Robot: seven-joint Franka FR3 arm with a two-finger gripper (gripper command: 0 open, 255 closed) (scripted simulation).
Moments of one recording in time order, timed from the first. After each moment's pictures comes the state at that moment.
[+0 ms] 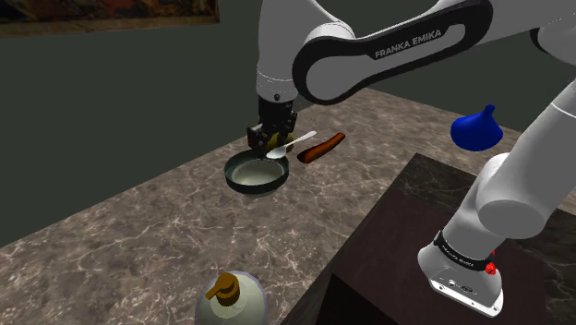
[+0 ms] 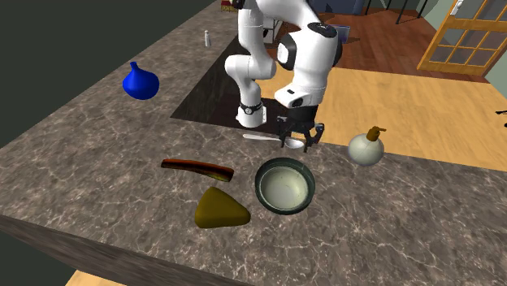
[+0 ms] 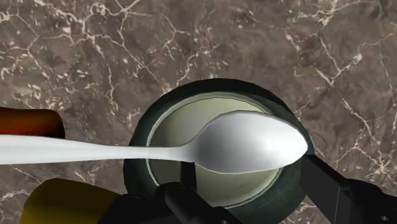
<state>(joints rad) 0.03 -0.08 0.48 -2.03 -0.09 2.07 0.60</state>
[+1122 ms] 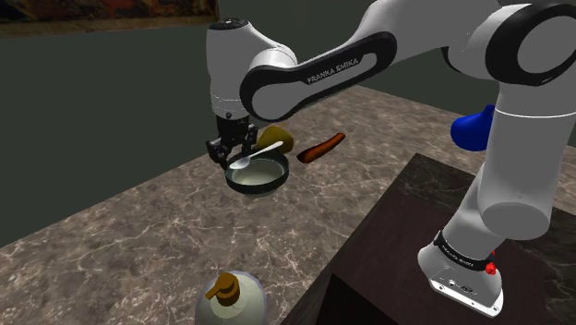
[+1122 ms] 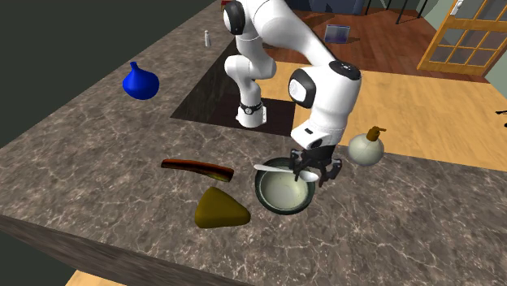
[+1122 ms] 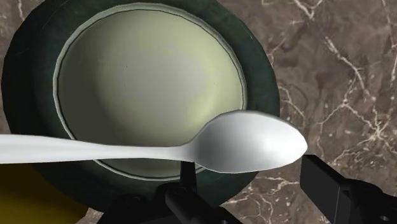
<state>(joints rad) 0.10 0.30 0.49 -1.71 -0.30 2.07 0.75</state>
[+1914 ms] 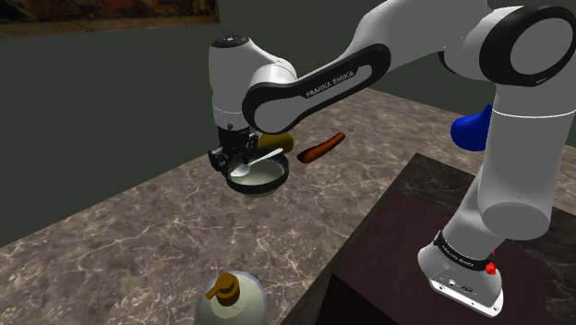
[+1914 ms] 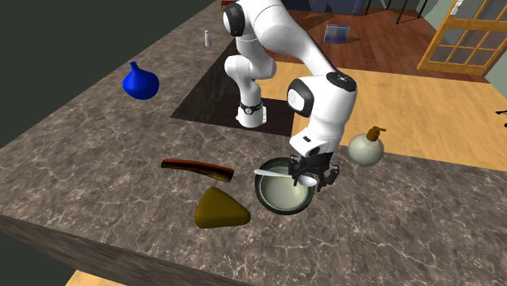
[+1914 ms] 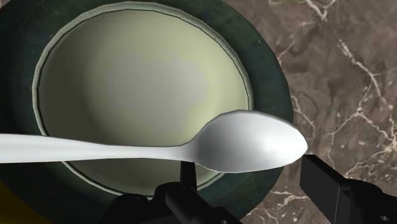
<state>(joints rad) 0.10 0.32 0.48 -1.75 -0.31 2.12 0.76</state>
